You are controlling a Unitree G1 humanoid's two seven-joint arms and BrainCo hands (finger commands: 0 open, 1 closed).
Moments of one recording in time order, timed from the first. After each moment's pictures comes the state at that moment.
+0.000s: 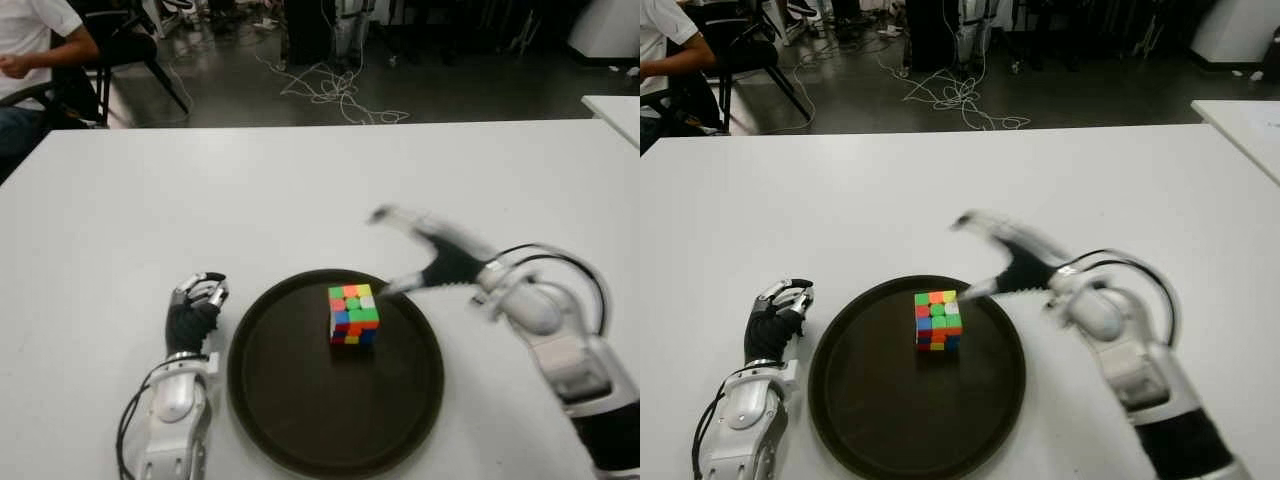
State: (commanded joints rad) left arm 0.19 -0.09 0.09 0.01 0.01 0.05 0.10; right arm -0.10 -0.42 0.10 -0.14 -0.44 -0.06 0.22
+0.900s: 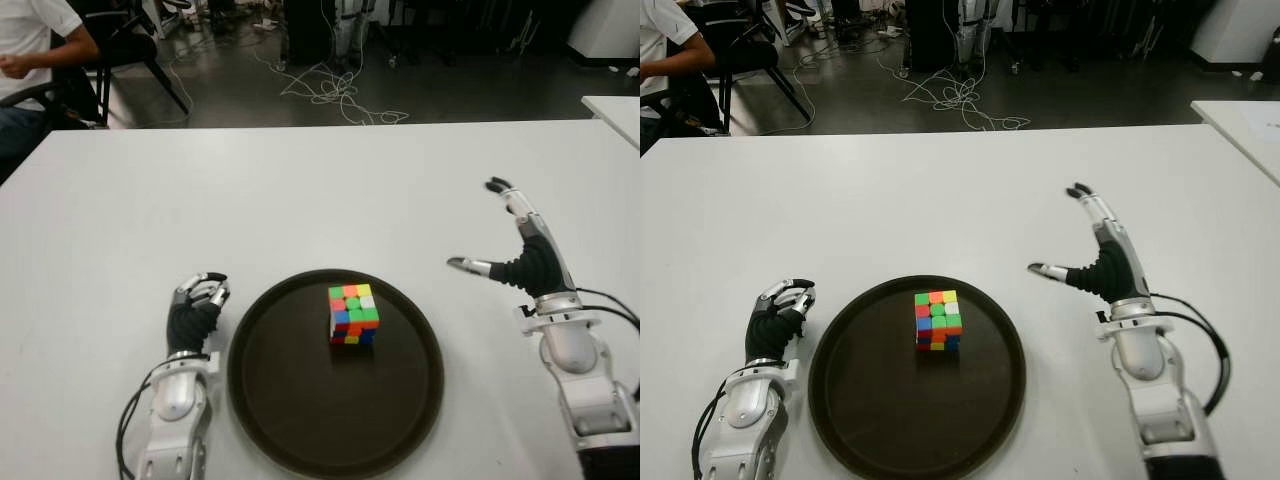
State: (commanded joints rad) left arm 0.18 -0.09 0.10 -0.01 0.03 0.08 0.11; right arm 0.01 -0.26 -0.07 0.03 -0.27 -0.21 -0.10
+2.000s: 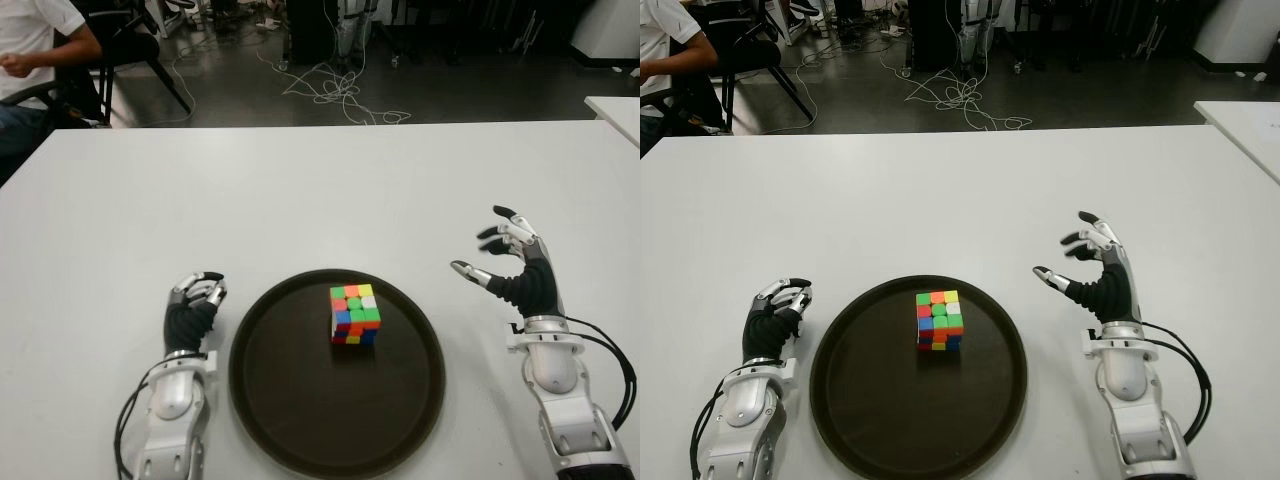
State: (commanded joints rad) left arm 0.17 -0.09 0.11 0.04 0.02 0.03 0.12; right arm 0.13 -0.11 -0.03 0.04 -0.23 -0.16 -0.28
